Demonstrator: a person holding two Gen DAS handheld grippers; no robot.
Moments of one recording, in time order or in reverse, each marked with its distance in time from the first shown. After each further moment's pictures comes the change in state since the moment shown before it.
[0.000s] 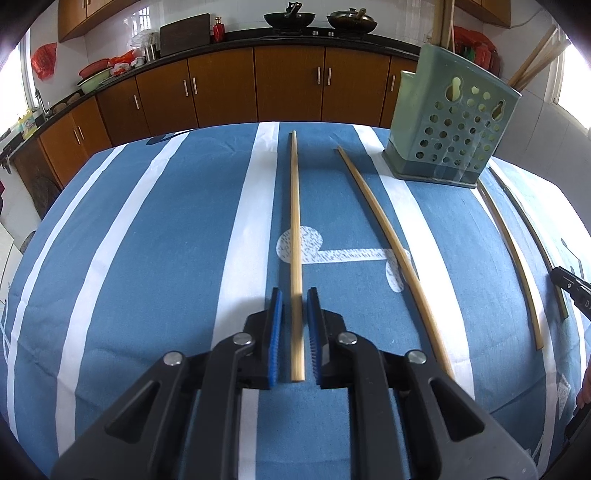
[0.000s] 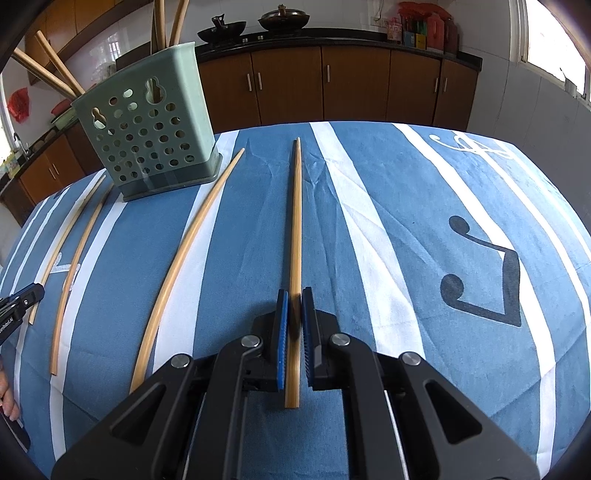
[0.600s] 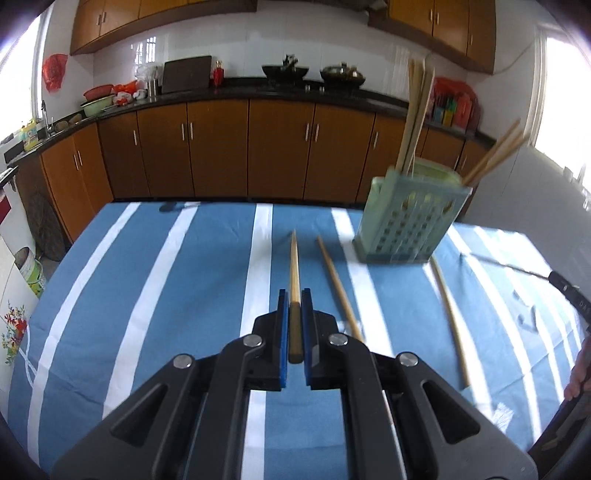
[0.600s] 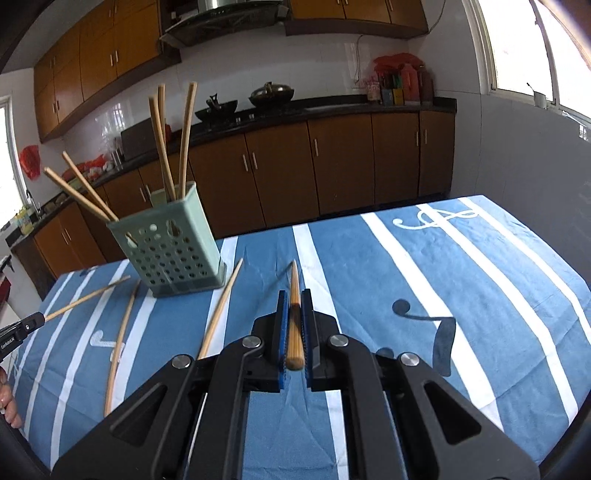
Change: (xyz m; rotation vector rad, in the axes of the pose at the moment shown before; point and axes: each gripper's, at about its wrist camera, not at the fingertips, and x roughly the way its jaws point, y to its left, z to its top) left arm -0.095 0.017 0.040 -0.062 -0.211 -0.094; right arm -0.101 -0.042 0.042 0.097 -0.318 0.039
